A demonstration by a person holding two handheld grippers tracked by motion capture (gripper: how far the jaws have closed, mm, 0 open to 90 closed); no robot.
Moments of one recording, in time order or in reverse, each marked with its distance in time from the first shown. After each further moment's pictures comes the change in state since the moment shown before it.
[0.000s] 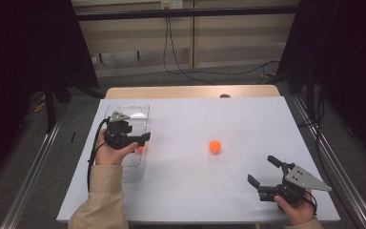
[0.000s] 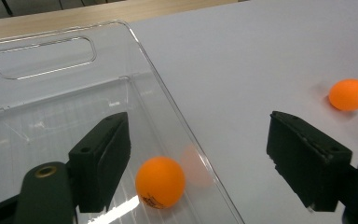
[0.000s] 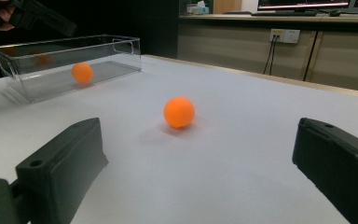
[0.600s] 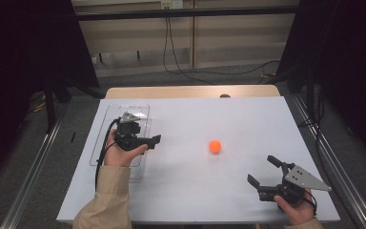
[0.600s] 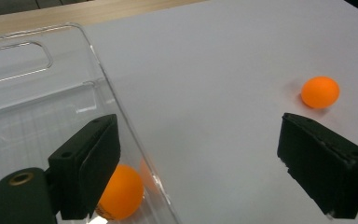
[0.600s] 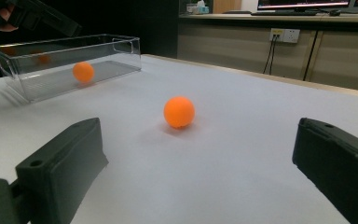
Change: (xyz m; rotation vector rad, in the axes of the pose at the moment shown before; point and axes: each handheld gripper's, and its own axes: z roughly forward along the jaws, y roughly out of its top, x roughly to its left) left arm -0.024 0.004 0.010 0.012 -0.062 0.029; right arm 0.000 0.000 0.000 0.003 0.000 -0.003
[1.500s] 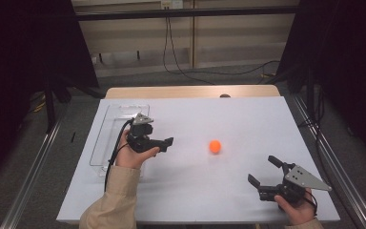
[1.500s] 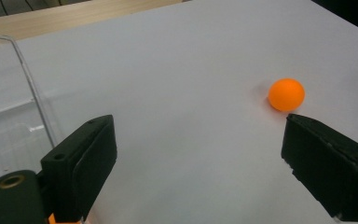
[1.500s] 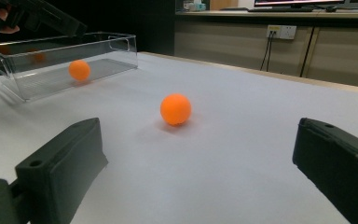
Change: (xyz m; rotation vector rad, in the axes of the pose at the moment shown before) left arm -0.027 0.003 0.018 -0.010 -0.063 0.038; right arm -0.001 0.000 -0.001 0.010 -0.014 0.008
